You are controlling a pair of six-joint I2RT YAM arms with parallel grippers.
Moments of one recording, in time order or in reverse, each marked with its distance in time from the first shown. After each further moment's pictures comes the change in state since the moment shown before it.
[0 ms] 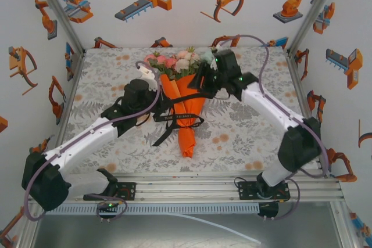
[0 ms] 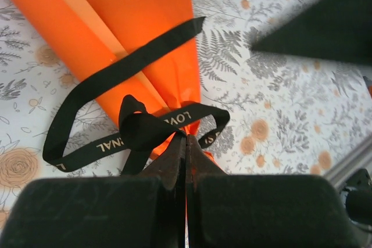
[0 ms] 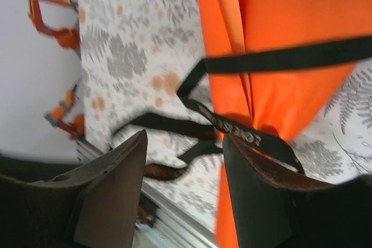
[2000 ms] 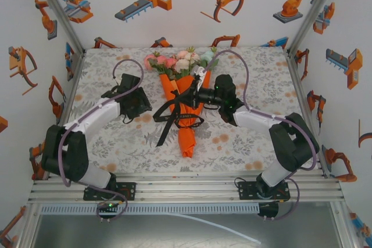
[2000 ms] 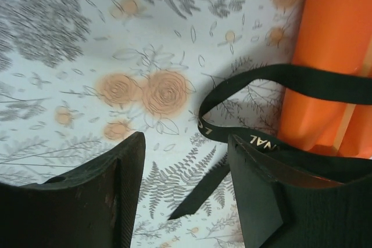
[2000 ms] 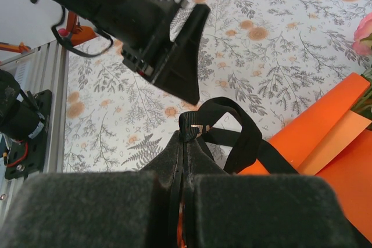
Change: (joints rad) left arm 0.306 0.263 0.059 -0.364 -0.115 -0.278; right arm 0.049 0.113 -0.302 0.966 -0.435 -0.519
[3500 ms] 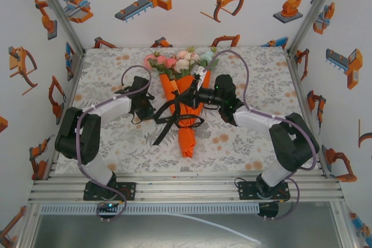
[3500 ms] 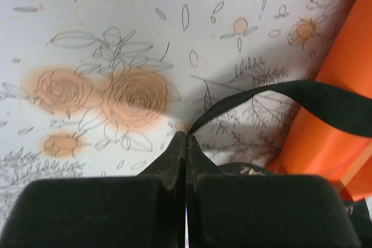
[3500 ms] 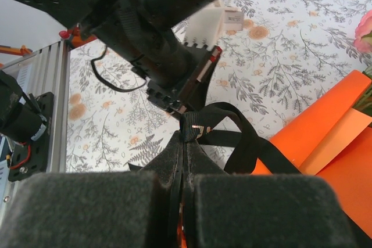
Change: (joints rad) left arm -0.049 0.157 0.021 0.032 0.049 -0.158; right arm 0.000 0.000 0.000 -0.003 0.010 0.020
